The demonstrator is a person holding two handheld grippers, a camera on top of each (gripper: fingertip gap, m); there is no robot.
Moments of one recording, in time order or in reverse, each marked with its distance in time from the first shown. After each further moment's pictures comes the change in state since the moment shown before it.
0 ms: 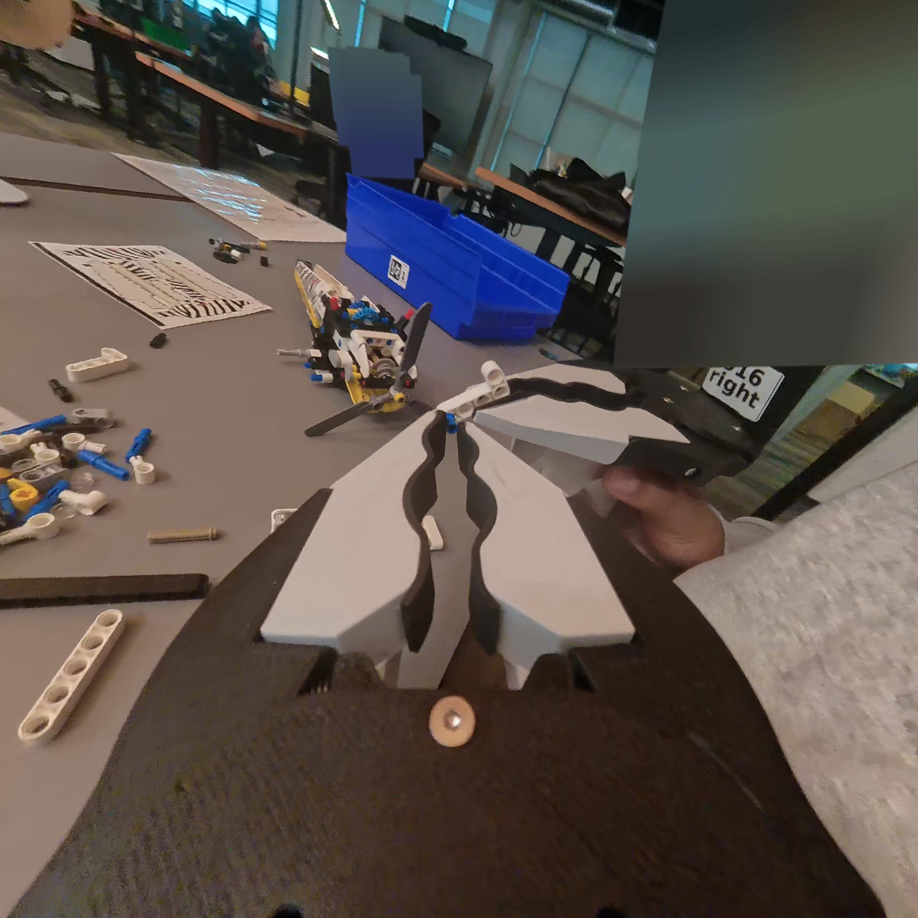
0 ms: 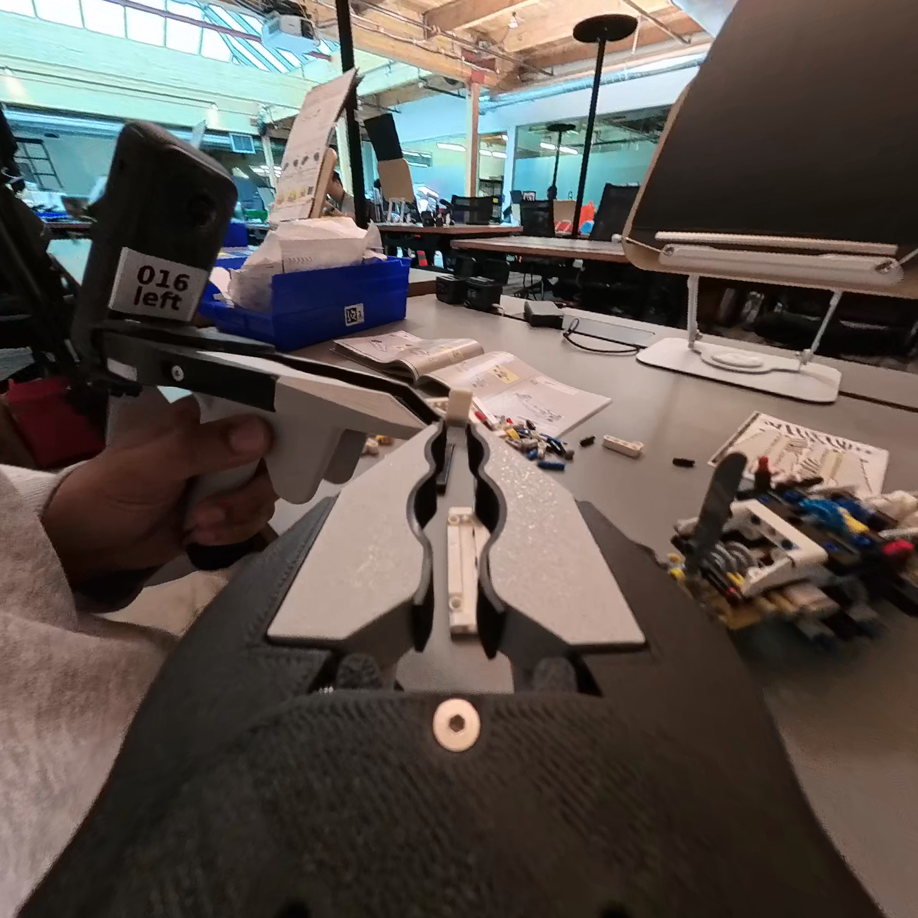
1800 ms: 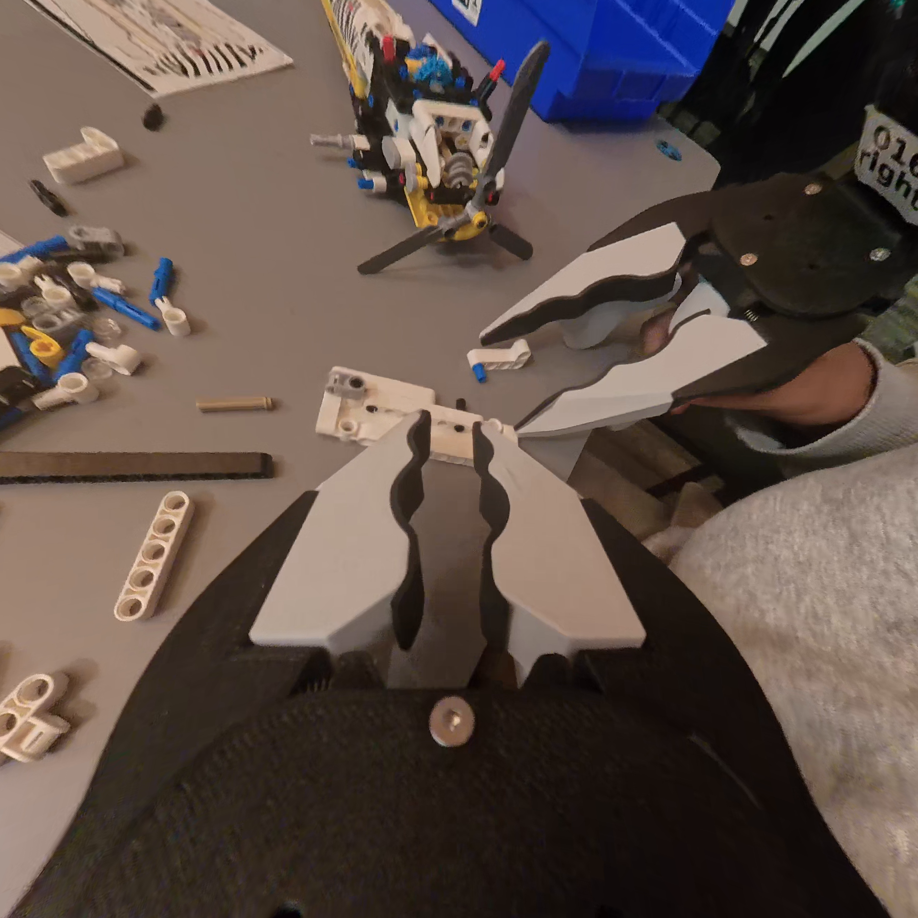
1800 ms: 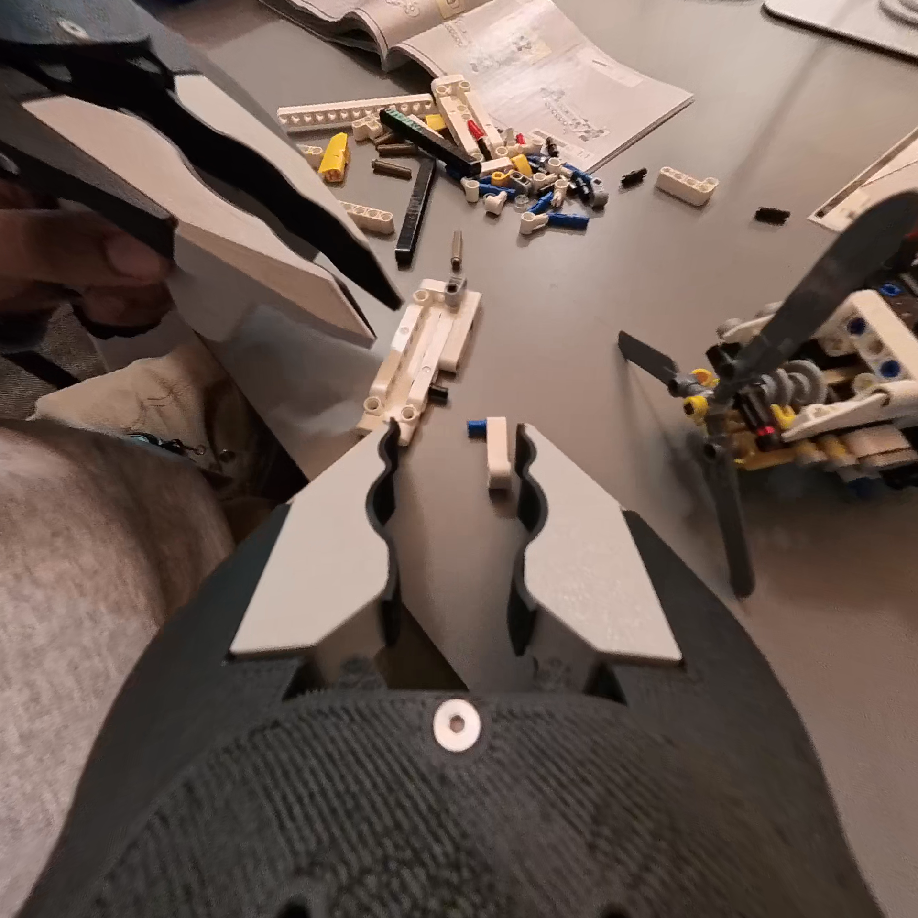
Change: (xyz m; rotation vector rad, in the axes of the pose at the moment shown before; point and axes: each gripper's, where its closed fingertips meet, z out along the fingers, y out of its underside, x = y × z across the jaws) left arm -0.040 0.063 -0.003 -0.417 -0.124 -0.003; right arm 0.019 0.095 -0.011 -0.573 -0.073 0.019
